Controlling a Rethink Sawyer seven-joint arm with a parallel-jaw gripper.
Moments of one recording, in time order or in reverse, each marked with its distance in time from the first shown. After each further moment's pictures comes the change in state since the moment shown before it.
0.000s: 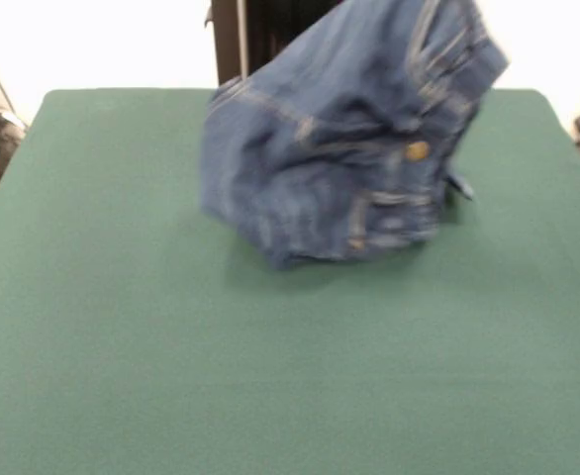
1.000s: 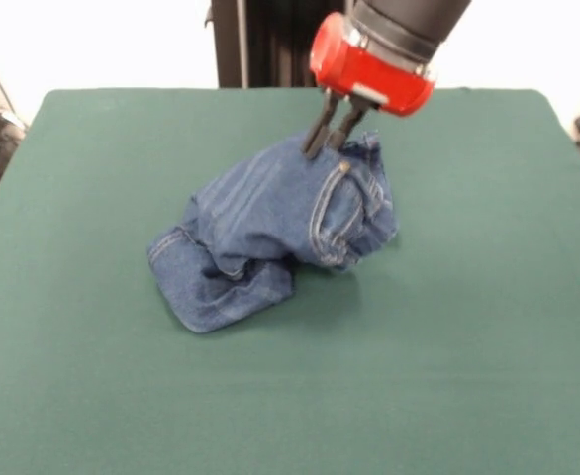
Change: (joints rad) arm -0.149 0.307 0.058 -0.143 -0.195 -0.325 -0.109
